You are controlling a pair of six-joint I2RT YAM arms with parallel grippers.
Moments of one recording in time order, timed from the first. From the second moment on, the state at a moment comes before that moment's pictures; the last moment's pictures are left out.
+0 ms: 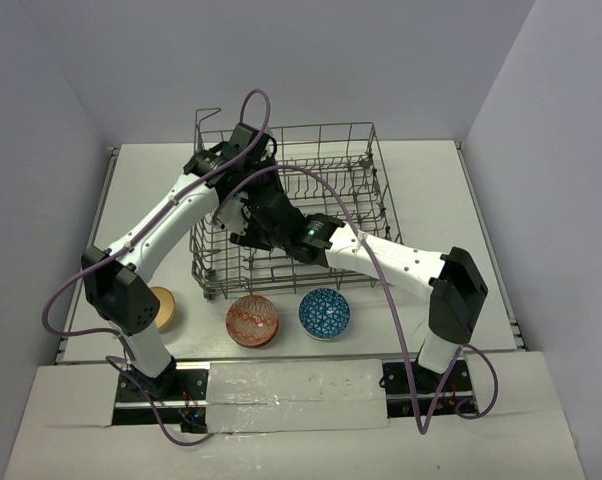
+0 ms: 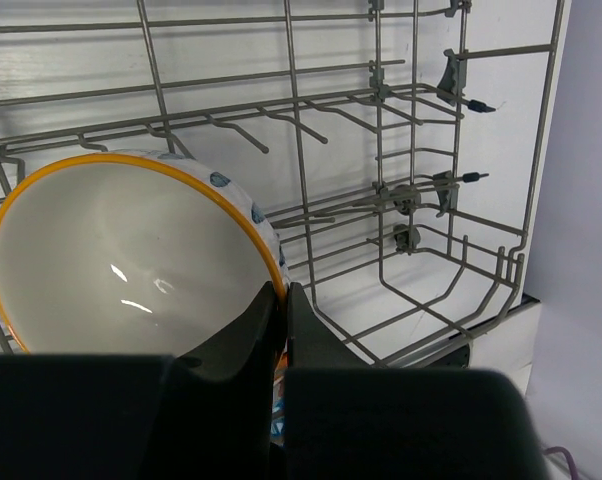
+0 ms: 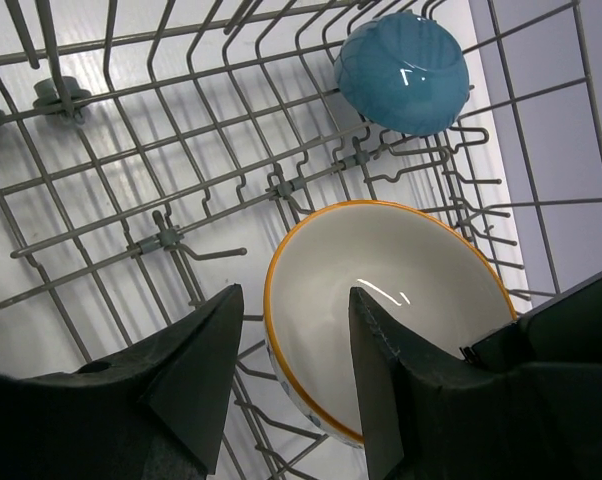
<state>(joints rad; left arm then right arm) -0.60 1.74 1.77 -0.85 0.11 -0.73 0.99 1.70 1.46 -0.34 0.17 -0.56</state>
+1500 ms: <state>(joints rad) -0.61 1.77 1.84 -0.88 0.08 -0.68 0.99 1.80 1.51 -0.40 0.34 -0.54</state>
